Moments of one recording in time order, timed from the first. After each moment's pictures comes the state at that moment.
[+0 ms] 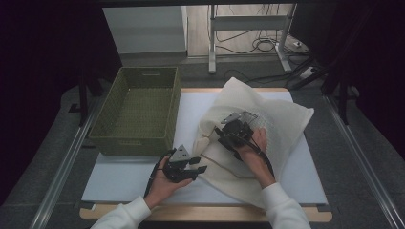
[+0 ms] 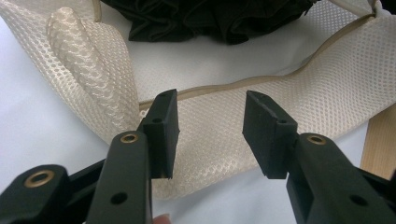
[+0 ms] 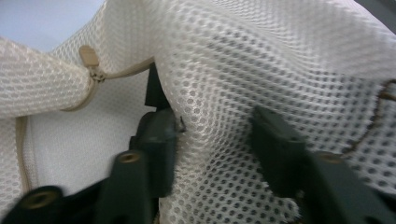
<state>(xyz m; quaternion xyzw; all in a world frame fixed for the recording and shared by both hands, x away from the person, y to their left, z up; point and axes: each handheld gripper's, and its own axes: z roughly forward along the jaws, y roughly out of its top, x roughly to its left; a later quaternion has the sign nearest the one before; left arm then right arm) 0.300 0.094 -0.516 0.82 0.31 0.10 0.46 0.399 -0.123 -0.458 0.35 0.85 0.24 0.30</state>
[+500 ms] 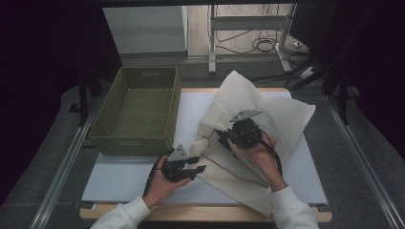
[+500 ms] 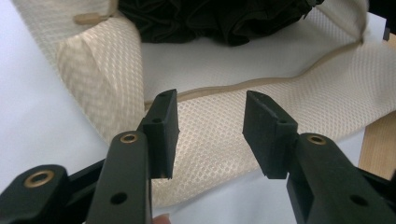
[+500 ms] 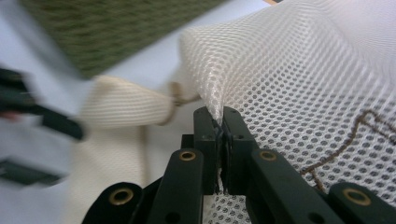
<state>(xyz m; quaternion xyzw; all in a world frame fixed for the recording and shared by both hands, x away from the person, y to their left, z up) 0.300 0.099 -0.514 0.82 0.31 0.10 0.47 0.371 -0.144 -0.415 0.32 0.86 0.36 0.18</state>
